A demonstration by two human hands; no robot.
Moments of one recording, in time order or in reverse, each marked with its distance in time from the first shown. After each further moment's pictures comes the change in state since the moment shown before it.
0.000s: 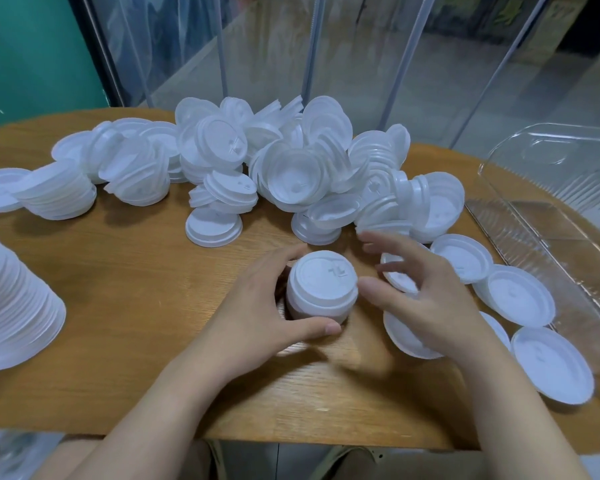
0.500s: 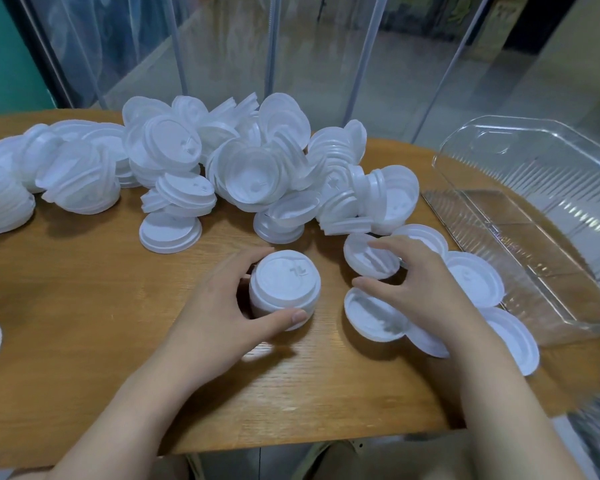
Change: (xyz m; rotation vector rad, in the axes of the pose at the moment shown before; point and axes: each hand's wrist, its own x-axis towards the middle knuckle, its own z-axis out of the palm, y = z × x) left_hand 0.001 0.004 0.004 -0.011 0.030 0.069; right_hand 0.001 0.038 -0.031 -0.311 0.082 0.206
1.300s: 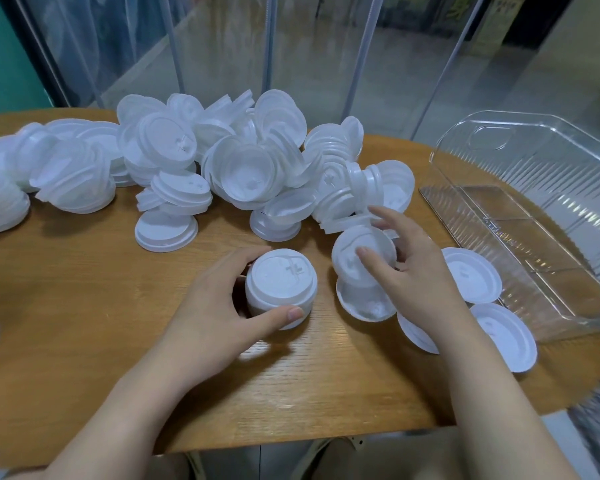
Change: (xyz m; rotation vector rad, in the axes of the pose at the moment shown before) left_hand -0.002 0.009 -0.001 -0.039 -0.010 -0.001; right_hand -0.001 -0.013 0.006 0.251 0.135 -0.074
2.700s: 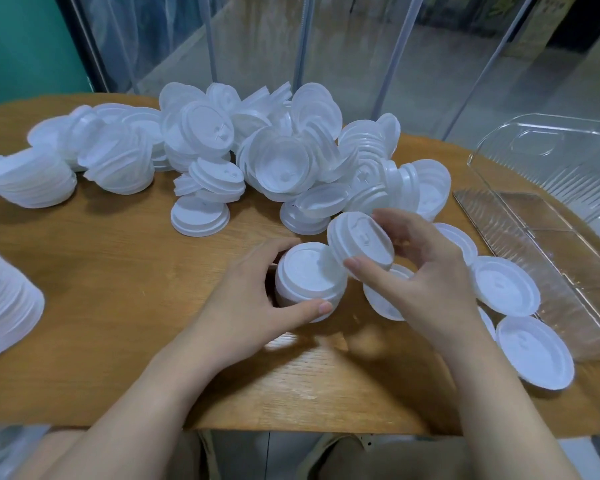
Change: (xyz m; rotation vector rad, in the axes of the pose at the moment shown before) left_hand -0.001 -0.002 0.000 -0.001 0.004 -0.064; right_hand -0.011 -0.033 0.023 0.151 0.026 -0.178
